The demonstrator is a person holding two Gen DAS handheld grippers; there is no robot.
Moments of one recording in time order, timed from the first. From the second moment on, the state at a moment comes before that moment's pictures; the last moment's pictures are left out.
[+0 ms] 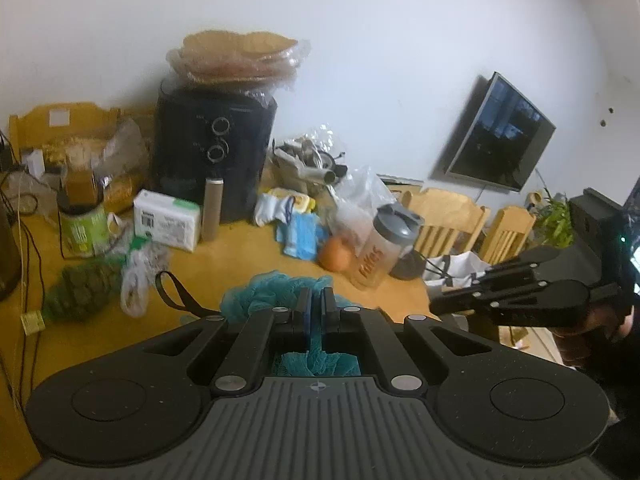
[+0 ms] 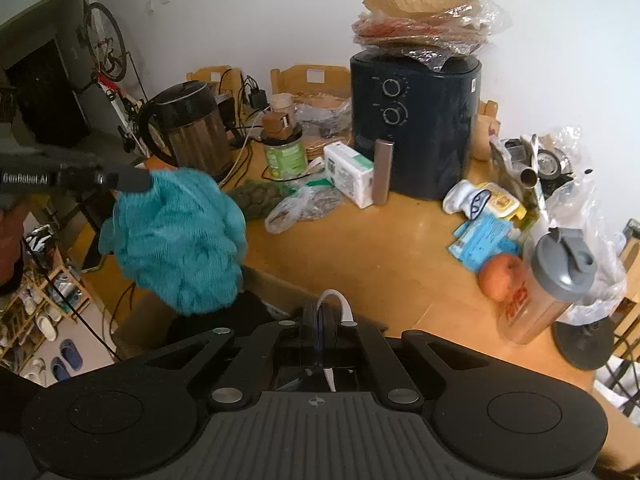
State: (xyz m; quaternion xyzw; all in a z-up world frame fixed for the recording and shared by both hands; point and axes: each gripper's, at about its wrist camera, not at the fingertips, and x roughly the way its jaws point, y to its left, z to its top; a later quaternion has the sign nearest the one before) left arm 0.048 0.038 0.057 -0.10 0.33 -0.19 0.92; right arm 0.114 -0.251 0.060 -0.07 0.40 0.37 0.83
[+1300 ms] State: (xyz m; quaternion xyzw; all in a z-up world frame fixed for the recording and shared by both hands) left arm -0.015 0.049 0.020 -0.17 0.39 -0.05 0.90; right arm 0.093 -0.188 0.056 -0.12 0.39 0.44 0.80
